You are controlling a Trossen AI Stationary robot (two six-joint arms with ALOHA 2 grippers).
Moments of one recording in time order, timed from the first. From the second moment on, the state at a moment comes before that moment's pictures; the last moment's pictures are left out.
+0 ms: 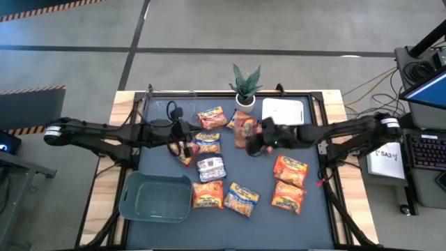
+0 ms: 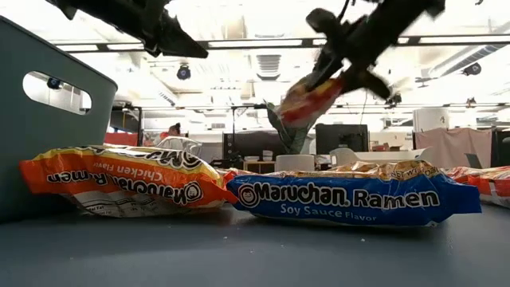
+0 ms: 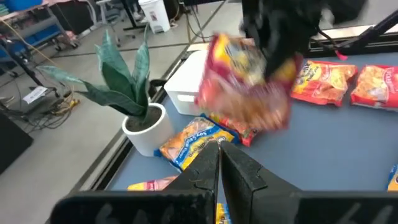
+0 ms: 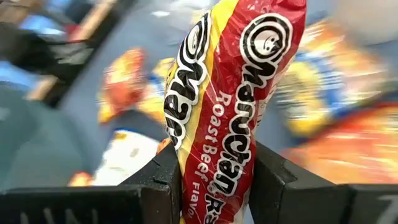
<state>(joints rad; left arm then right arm) 0.00 1.04 0.70 0.00 -0.37 0.11 -0.01 1.30 0.91 -0.35 0.37 0.93</state>
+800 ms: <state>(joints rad) 0.00 1.04 0.70 -0.06 -0.38 0.10 -0.65 1.42 1.25 -1.27 0.25 0.66</state>
